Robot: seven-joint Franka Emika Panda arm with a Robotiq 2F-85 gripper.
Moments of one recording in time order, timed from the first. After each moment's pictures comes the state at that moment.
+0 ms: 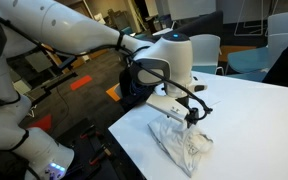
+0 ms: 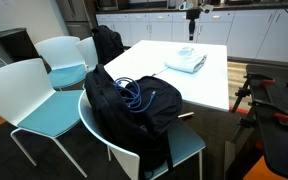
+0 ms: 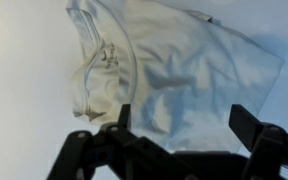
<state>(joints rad) -0.48 0.59 -0.17 -1.77 0.18 2.20 -0.92</state>
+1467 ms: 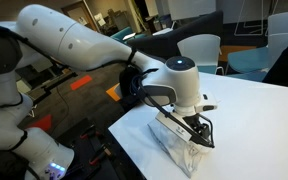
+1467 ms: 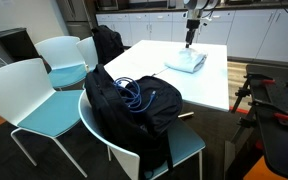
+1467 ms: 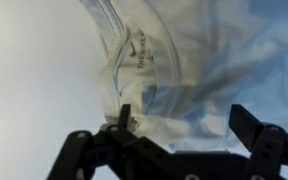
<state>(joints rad) -0.58 0.70 -0.10 -1.76 0.26 2.44 -0.85</state>
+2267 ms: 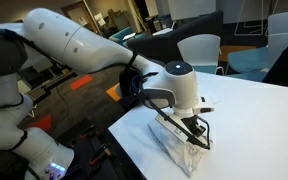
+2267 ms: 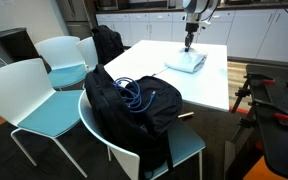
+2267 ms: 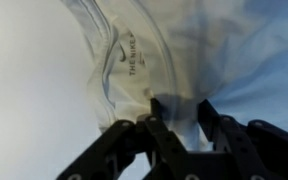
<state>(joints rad) -0.58 0.72 -0.09 -1.77 0.26 2.48 -0.82</state>
